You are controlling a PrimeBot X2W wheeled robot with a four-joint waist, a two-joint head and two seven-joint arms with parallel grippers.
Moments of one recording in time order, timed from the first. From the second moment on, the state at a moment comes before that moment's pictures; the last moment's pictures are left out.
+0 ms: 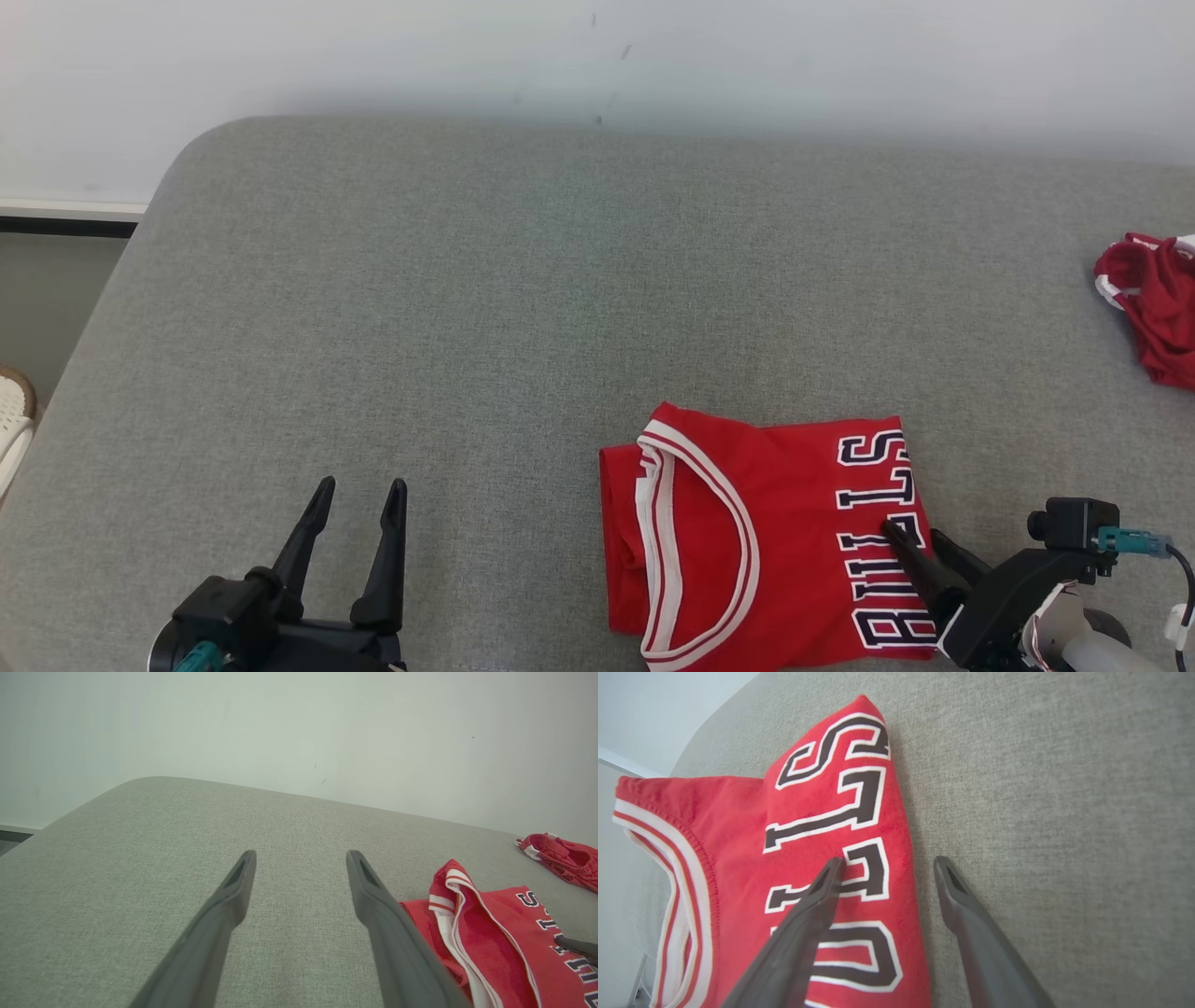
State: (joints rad) left arm -0.05 0.19 -0.25 0.16 -0.48 -0.02 -0.25; right arm -0.41 -0.45 0.83 0.62 1.25 0.12 -0.04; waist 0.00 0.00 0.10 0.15
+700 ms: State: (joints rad) left arm -0.06 0.19 -0.25 0.17 -0.47 -0.03 -0.25; right arm -0.44 -0.41 0.84 0.68 1.28 0.12 0.00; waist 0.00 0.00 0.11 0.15
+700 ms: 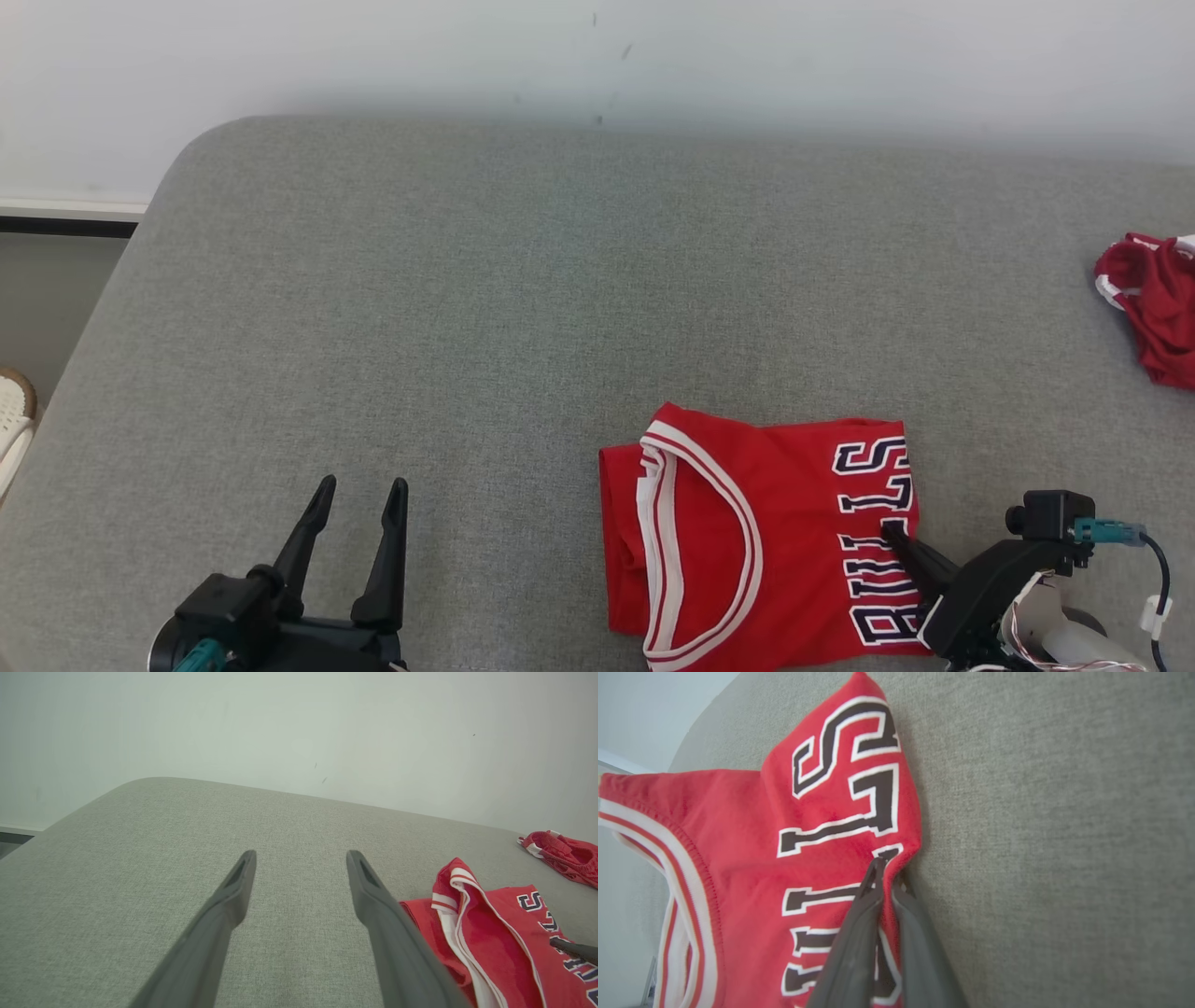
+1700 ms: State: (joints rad) left arm -0.06 0.18 -0.25 0.12 -0.46 -0.04 -0.25; right arm -0.75 -0.61 0.85 0.51 1.21 0.12 -0.04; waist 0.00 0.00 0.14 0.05
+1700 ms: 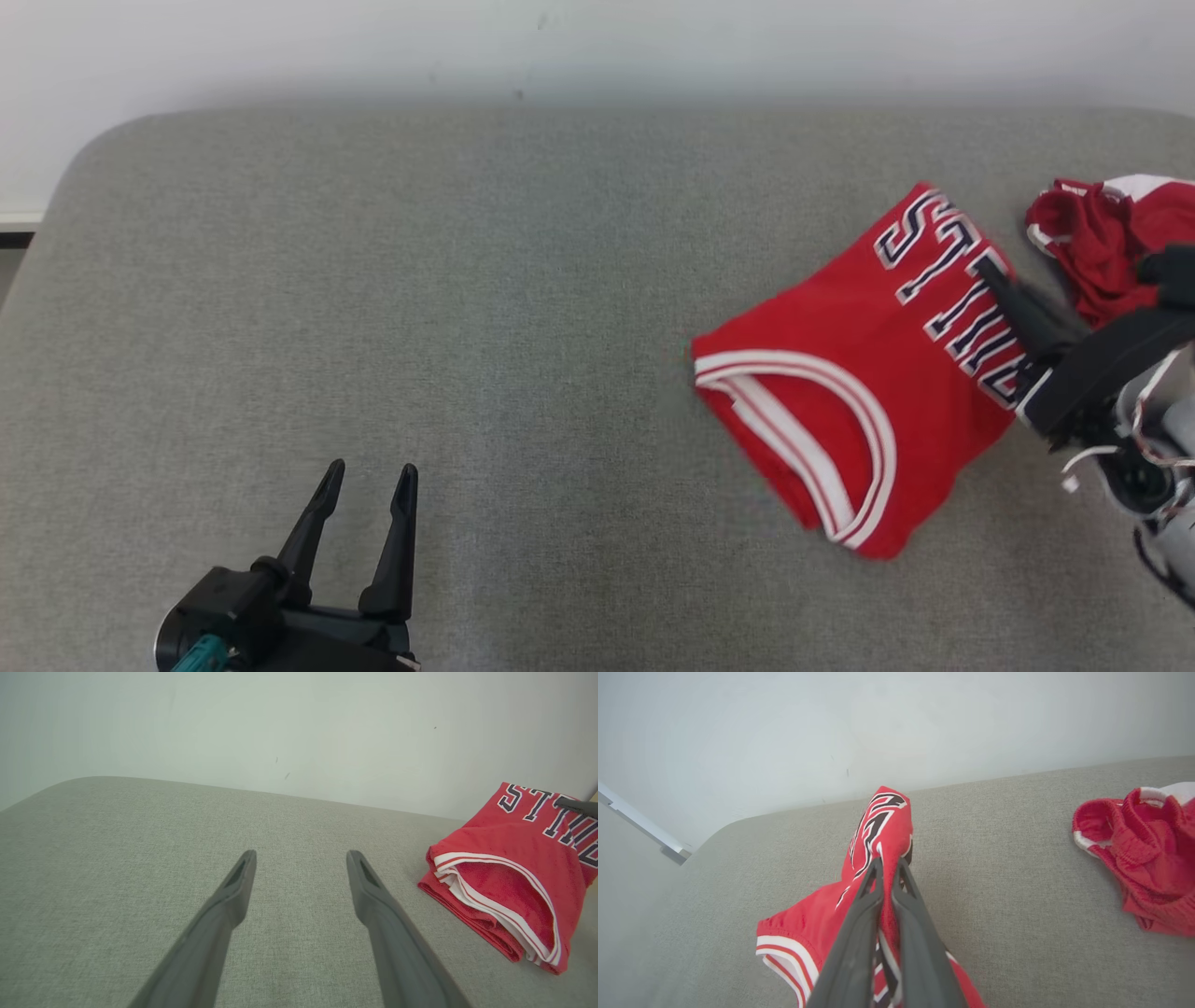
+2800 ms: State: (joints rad) left arm -0.19 0.22 -0.24 0.06 -0.43 -0.05 -0.25; right arm -1.06 -0.71 0.68 0.71 1.21 0.10 -0.13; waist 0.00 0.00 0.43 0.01
